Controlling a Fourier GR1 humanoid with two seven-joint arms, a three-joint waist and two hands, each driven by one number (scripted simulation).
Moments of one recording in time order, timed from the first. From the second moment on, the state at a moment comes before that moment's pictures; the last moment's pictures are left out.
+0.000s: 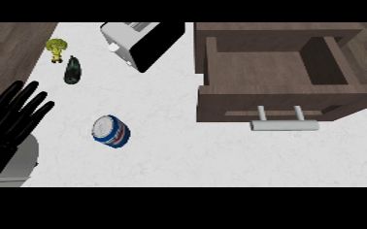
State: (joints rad) left arm 0.09 0.25 0.26 -2.09 0.65 -0.25 0.58; right arm 0.40 -0.13 -0.45 -2.14 -0.35 0.28 0.08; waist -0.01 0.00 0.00
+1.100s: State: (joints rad) left arm 0.04 0.11 0.16 -1.64 0.27 -0.31 0.20; right arm 0.42 -0.09 -0.62 -2.15 -0.44 0.44 0.10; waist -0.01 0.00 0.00
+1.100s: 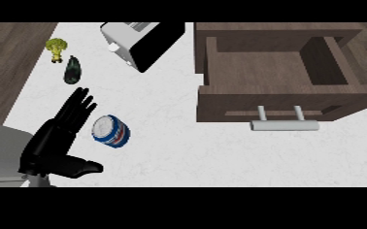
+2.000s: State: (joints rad) left arm -0.07 0.17 0.24 -1.13 0.14 -0.35 -0.17; right arm 0.41 -0.06 -0.69 -2.17 -0.47 0.50 0.16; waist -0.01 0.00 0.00
